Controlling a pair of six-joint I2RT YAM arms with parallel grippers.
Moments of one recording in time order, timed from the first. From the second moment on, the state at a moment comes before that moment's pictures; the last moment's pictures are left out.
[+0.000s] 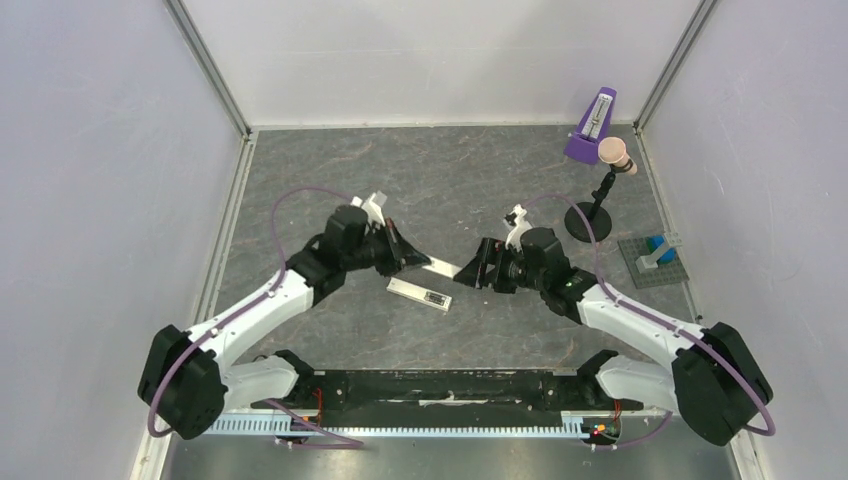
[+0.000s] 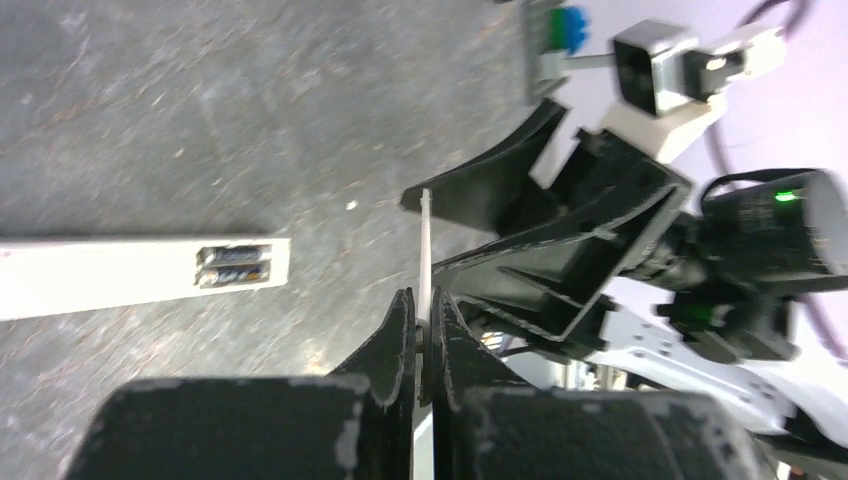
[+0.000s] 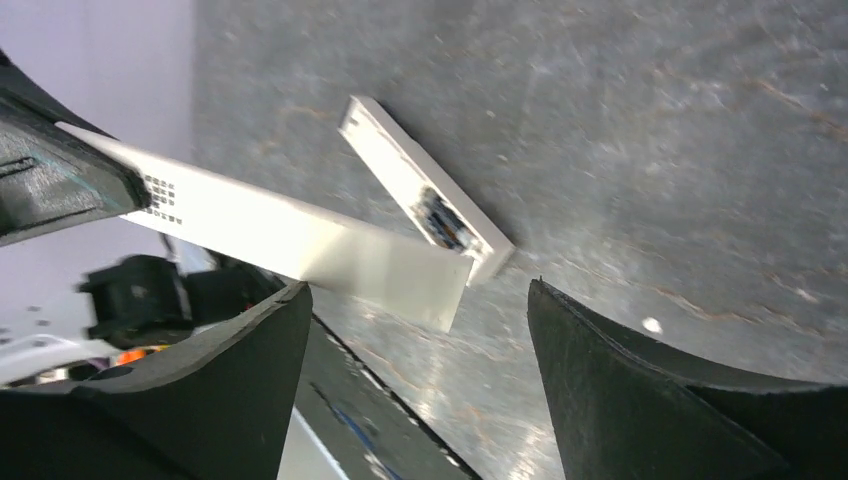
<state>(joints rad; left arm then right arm) -0.64 1.15 0.70 -0.11 0.31 -0.97 0.61 1.15 0.52 0.04 -0.32 0.76</state>
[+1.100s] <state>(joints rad) -0.33 1.10 0.73 0.23 0.93 -1.12 0.58 1.04 0.43 0.77 -0.46 1.29</state>
